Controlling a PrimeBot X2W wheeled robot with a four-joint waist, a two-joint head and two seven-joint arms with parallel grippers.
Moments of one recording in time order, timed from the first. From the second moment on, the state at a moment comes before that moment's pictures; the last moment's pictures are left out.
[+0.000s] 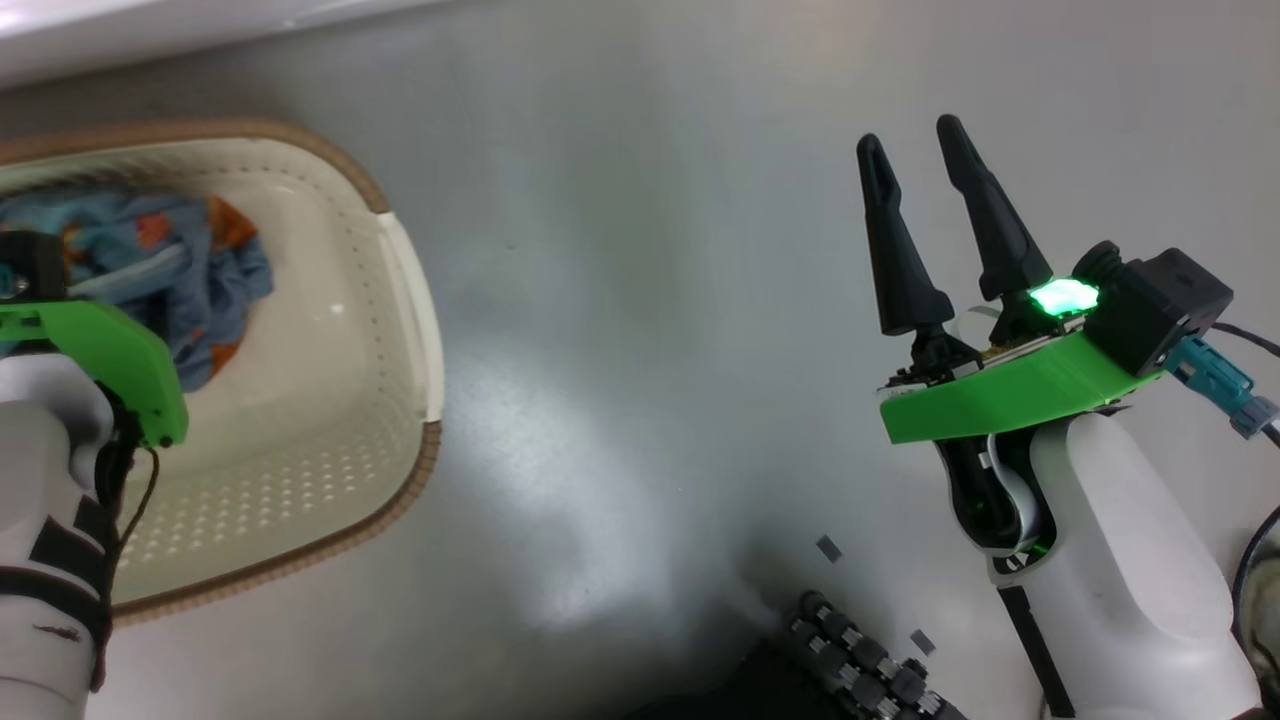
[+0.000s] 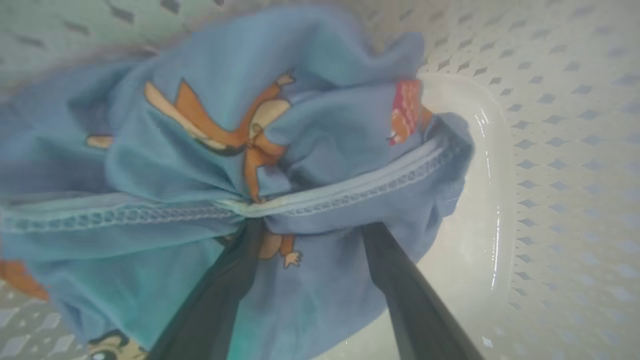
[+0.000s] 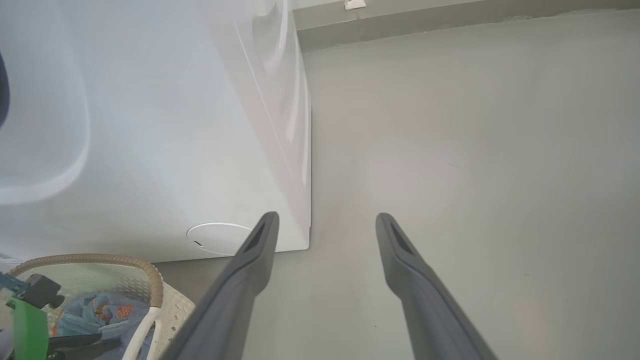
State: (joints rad) left arm -1.03 0.33 -0.25 1.28 -0.31 -0.03 0.05; right arm -0.52 -0.05 0.22 0.19 0.44 0.13 -0.25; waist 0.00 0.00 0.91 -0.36
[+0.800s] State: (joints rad) left arm -1.01 0.32 -0.25 1.30 -0.36 -0.02 0.08; right arm -0.52 -0.04 0.23 0.19 0.44 0.13 -0.25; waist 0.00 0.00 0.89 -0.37
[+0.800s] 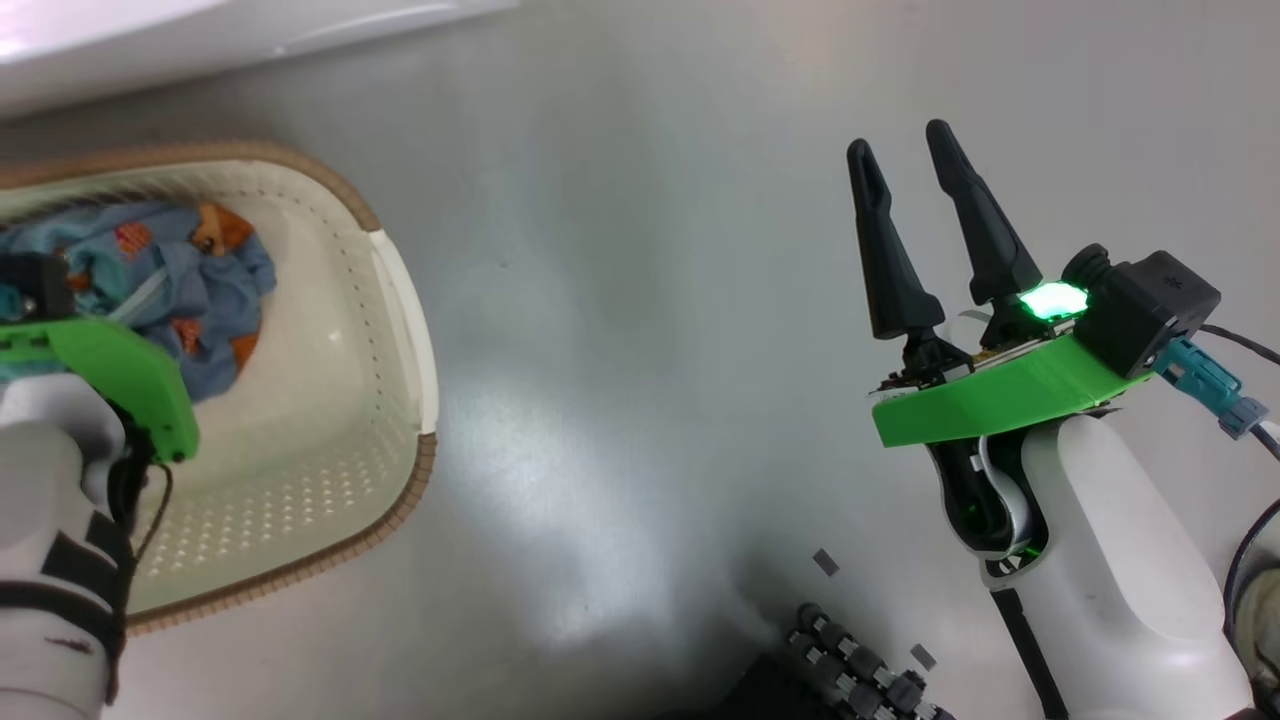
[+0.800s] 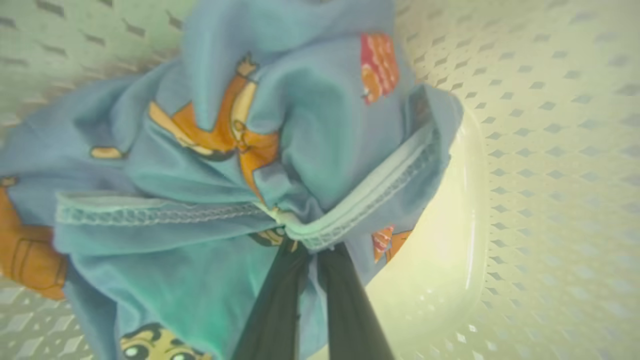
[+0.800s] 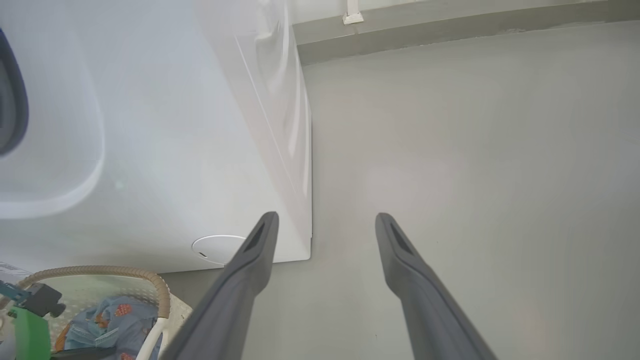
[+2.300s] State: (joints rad) left arm -0.37 0.14 -0.21 0.62 -0.47 -0.13 -0.25; right arm -0.31 -0.15 0.22 0.36 0.49 0.13 -0.25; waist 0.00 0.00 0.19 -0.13
